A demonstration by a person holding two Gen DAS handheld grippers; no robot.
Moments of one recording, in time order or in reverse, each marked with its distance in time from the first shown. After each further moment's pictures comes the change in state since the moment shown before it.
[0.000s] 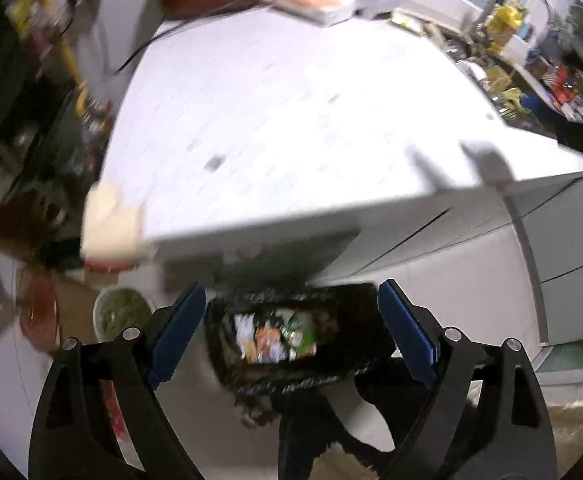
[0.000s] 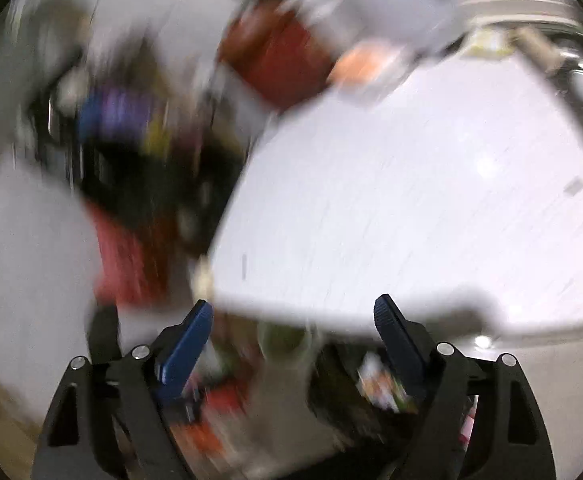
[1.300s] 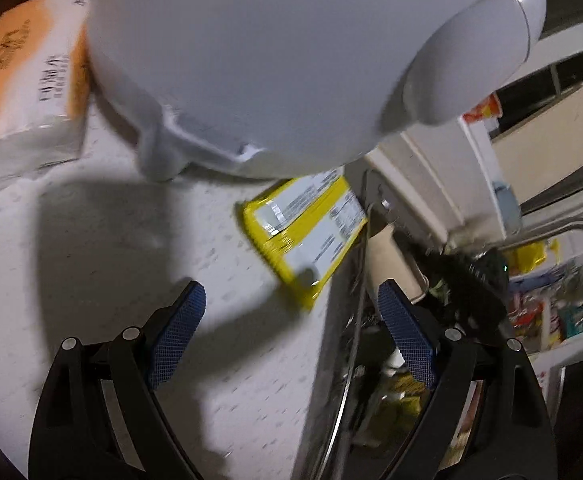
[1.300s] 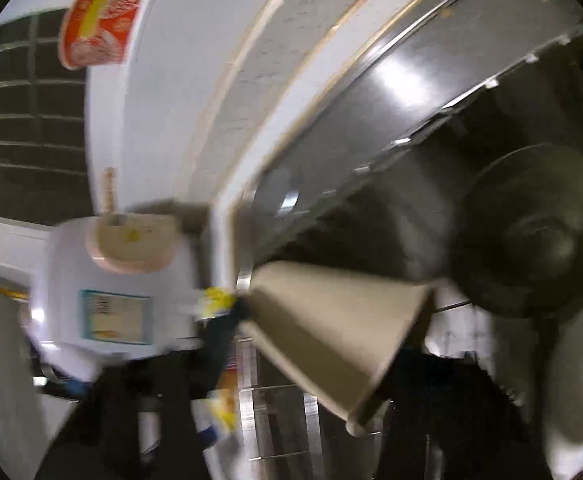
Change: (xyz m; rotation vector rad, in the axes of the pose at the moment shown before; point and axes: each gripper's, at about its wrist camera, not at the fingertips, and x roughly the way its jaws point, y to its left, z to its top) left arm 0.194 -0.166 0.353 -0.640 -0.179 -0.349; right arm 0.121 -0.347 0.370 0.354 0.121 0.150
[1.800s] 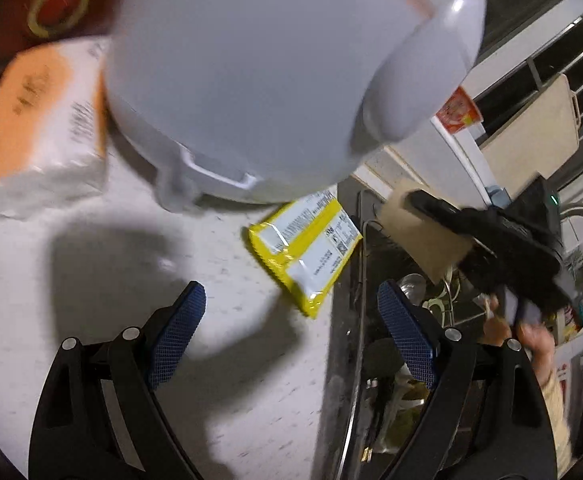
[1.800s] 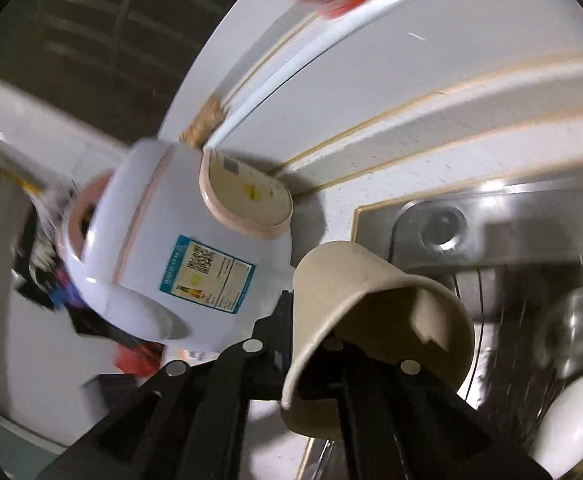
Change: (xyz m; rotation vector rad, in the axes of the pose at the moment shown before) left arm -0.030 -0.002 -0.004 0.100 -0.118 0.033; right arm 0.022 0.126 -0.002 -0.430 0.094 -0.103
